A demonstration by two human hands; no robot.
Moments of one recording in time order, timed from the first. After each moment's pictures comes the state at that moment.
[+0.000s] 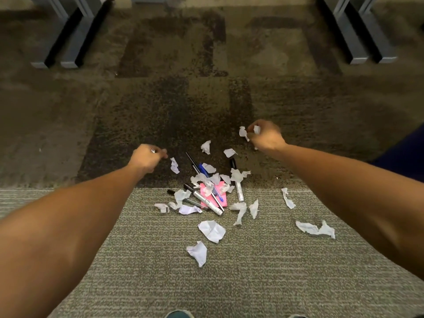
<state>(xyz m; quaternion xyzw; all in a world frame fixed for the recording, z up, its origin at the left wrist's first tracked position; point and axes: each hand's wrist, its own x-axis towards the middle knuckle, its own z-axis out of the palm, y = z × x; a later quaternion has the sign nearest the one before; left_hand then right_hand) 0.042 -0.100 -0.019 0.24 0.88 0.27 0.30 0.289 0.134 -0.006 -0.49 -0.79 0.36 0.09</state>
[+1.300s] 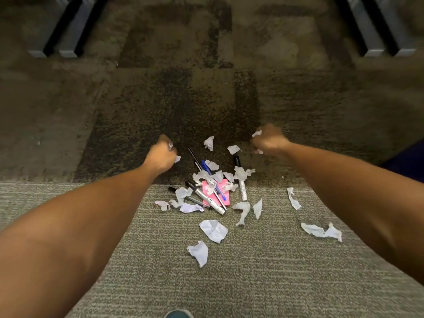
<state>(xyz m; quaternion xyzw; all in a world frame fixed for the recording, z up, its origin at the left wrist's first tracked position) 0.062 -0.078 -0.029 0.29 0.89 0.23 0.27 0.285 0.135 -0.010 -0.51 -0.78 0.37 -0.05</state>
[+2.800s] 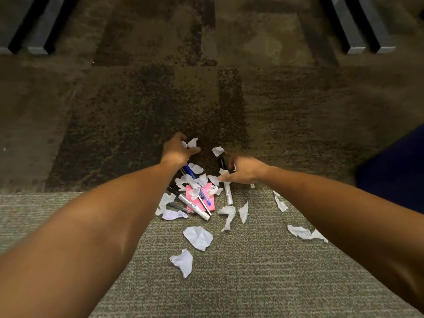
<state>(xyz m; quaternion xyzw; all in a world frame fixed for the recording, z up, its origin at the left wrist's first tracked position) 0.108 -0.001 -0.065 0.25 0.86 0.30 0.32 0.308 0.098 -0.053 -0.35 -0.86 0.31 -0.21</state>
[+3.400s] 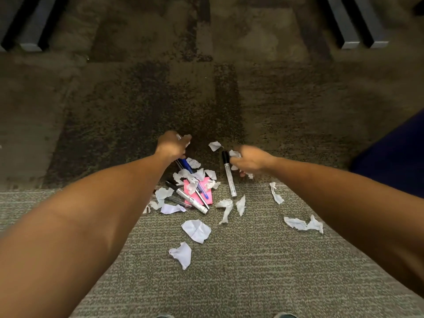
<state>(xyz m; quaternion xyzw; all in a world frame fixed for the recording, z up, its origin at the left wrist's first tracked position) 0.107 -0.004 -0.047 0.23 0.85 0.32 0.35 0.319 0.099 -0.025 -0.39 -0.83 0.35 -0.18</state>
